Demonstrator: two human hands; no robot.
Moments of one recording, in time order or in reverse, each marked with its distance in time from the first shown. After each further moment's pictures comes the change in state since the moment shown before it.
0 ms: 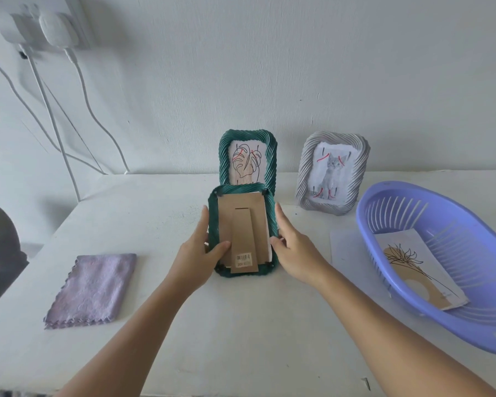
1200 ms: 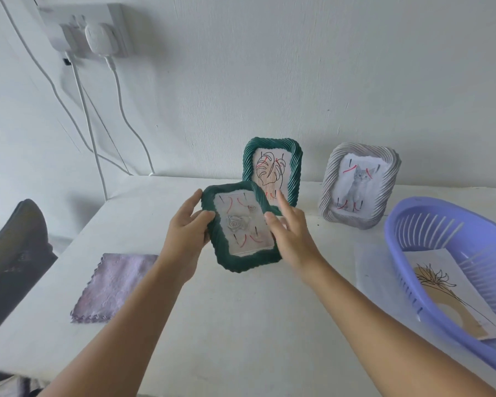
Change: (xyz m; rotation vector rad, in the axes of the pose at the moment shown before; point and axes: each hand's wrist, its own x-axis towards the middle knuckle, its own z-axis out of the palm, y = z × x) left_hand 0.004 0.043 -0.053 -0.791 0.224 -0.149; right_hand 0.026 -0.060 0.018 0.309 0.085 -0.124
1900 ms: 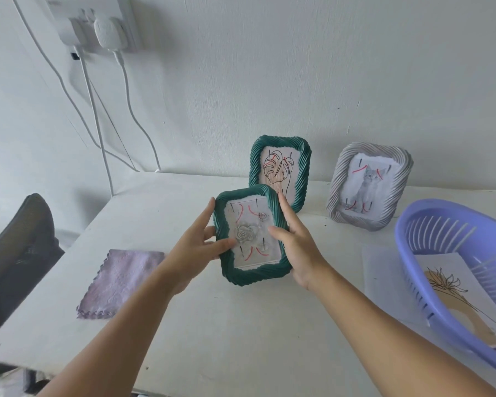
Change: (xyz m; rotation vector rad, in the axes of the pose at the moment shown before) left_hand -0.002 -0.019 -0.027 0.301 -0.326 -0.029; right_hand 0.001 0.013 0.011 0.518 -0.129 0.133
